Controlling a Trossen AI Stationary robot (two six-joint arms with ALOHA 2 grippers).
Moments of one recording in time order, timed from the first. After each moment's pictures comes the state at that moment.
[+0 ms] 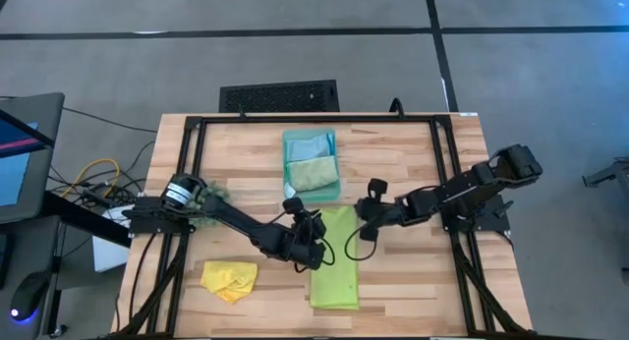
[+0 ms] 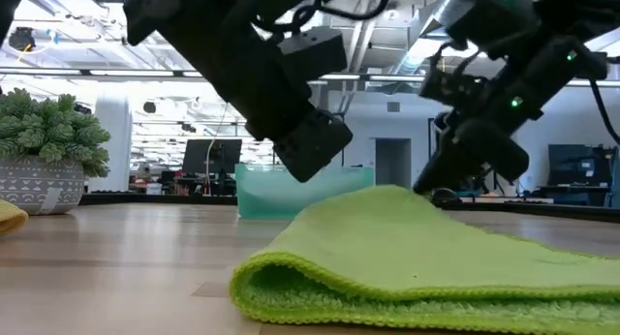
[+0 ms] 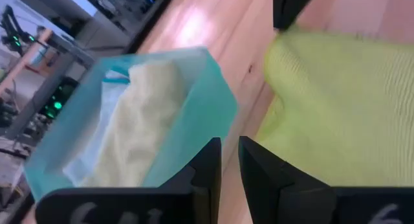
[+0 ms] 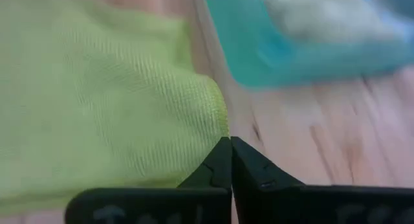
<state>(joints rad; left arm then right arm) -0.35 2.05 1.26 -0.25 -1.02 -0.35 0.23 1.52 0.57 0.03 0.48 0.12</state>
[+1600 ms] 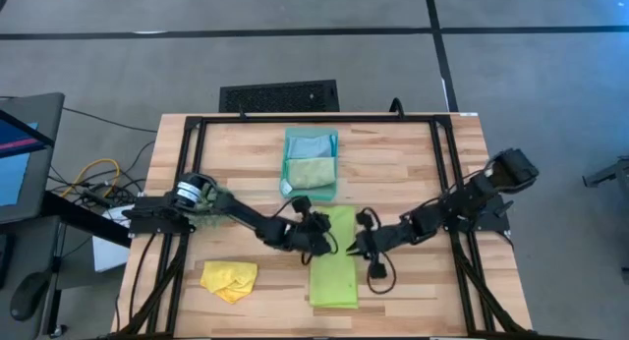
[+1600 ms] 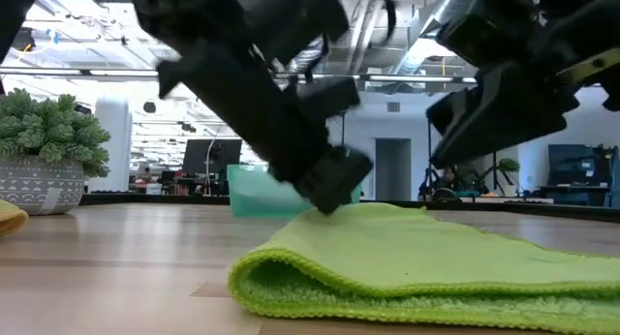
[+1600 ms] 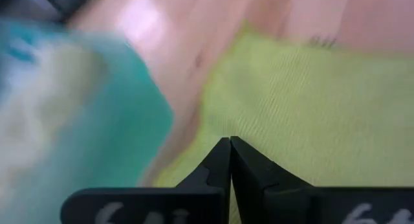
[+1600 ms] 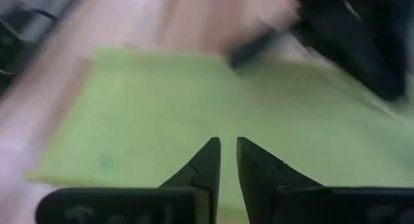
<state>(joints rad) -0.28 2.11 1.17 0.08 -0.79 -0.29 0.42 1.56 0.57 0.32 0.13 0.17</state>
